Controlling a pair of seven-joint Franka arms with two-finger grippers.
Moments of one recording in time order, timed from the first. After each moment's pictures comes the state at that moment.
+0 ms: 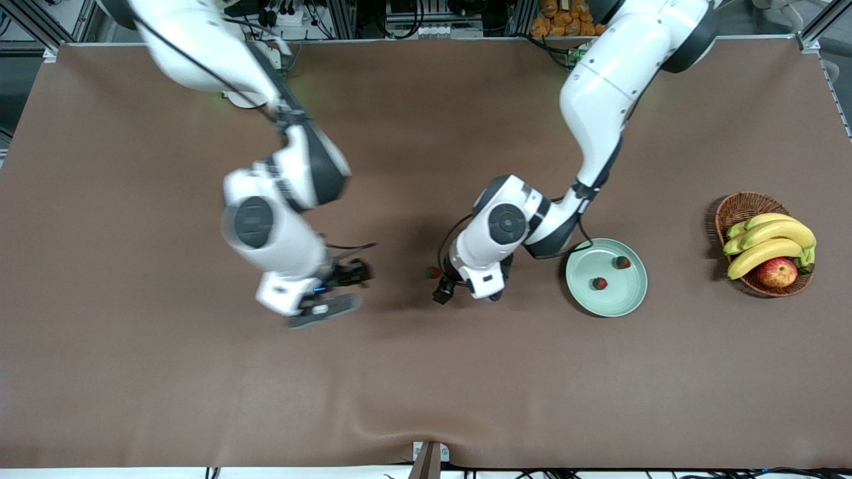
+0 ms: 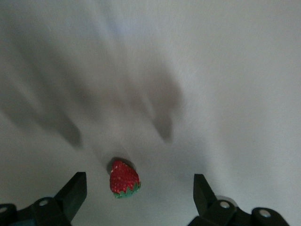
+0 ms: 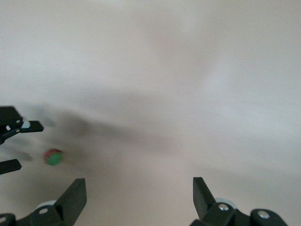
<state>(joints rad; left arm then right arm) -0.48 0.88 -0.25 -1.41 -0.05 2.47 -1.77 0.41 0.58 -0.04 -1.36 0.14 2.01 0.09</state>
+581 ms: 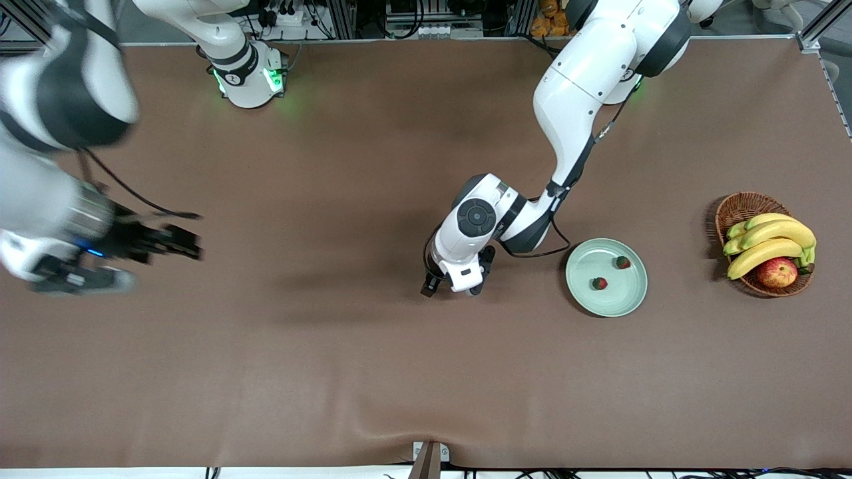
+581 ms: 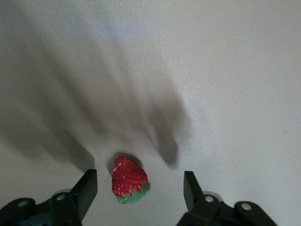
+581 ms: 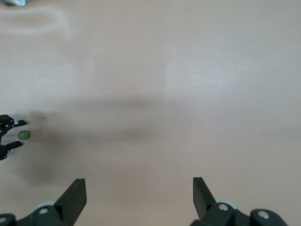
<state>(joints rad) -0.58 0.93 -0.18 -1.37 -0.05 2.47 -1.80 0.10 0.24 -0.05 -1.39 0.12 1.63 0.06</state>
